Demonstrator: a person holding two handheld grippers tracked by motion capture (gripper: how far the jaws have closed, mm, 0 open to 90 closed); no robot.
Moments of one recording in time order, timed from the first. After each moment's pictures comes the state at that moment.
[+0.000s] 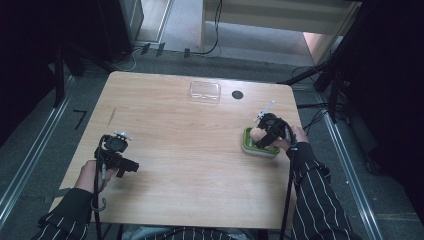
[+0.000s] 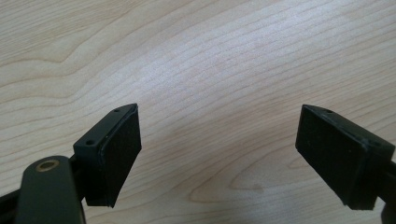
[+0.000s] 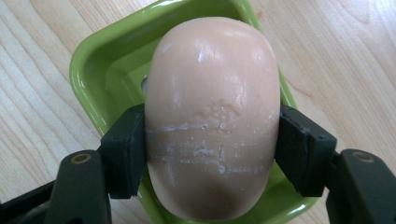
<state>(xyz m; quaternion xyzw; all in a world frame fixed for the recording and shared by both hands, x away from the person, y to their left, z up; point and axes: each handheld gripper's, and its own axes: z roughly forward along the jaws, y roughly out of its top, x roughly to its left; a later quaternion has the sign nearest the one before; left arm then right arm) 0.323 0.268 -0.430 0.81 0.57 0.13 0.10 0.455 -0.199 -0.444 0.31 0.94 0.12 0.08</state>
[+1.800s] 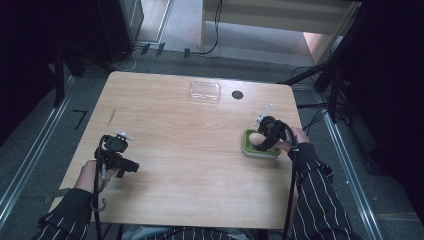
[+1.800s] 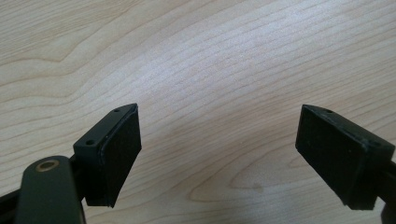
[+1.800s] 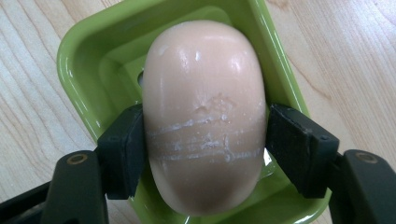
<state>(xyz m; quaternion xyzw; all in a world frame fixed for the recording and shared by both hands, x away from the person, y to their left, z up) 0.323 0.268 -0.430 0.81 0.56 0.13 0.10 0.455 -0.202 -0.451 0.27 0.96 0.11 0.07</state>
